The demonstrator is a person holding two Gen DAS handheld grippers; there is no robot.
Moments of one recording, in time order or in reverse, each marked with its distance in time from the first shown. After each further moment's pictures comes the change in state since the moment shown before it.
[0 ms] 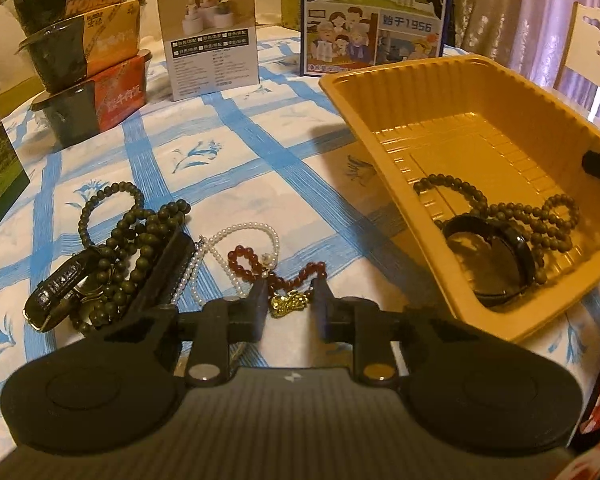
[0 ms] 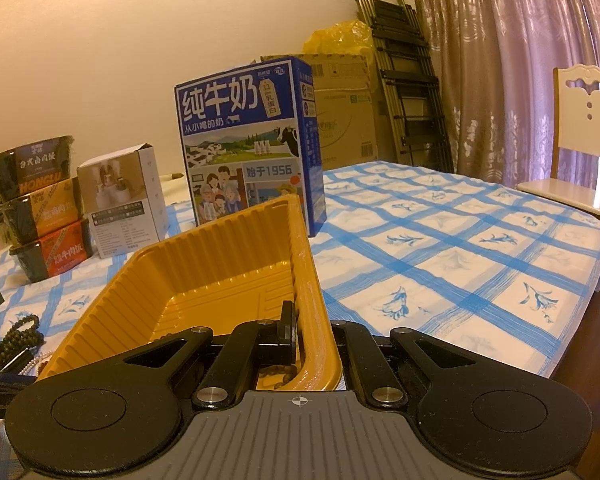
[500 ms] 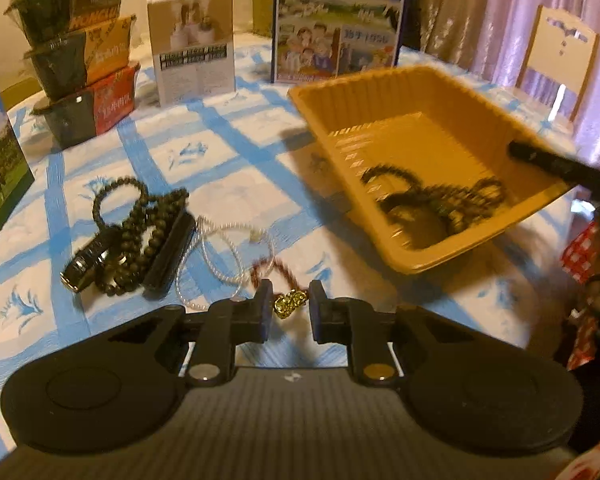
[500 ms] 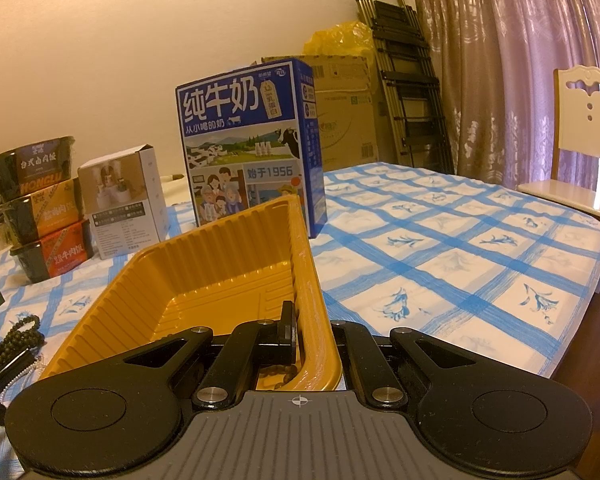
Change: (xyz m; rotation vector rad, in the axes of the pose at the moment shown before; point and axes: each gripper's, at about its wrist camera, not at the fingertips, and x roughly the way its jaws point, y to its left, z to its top) left arm -0.071 0.004 -0.015 0.020 -0.019 -0.106; right arm 0.000 0.000 0.000 -0.001 -0.001 0.000
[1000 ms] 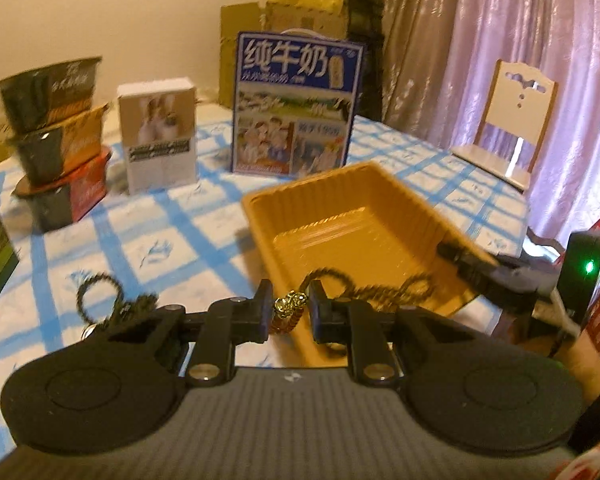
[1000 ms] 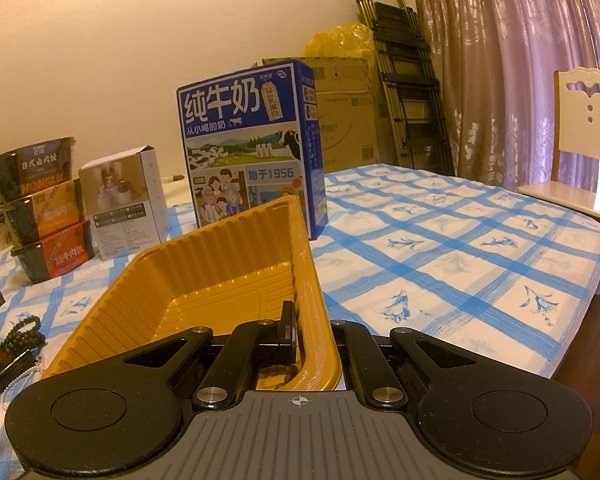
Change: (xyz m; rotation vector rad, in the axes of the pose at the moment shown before) left arm -0.049 -0.023 0.056 0.017 -0.176 -0.104; right arm 0.000 0.000 0.001 -0.002 -0.002 0.001
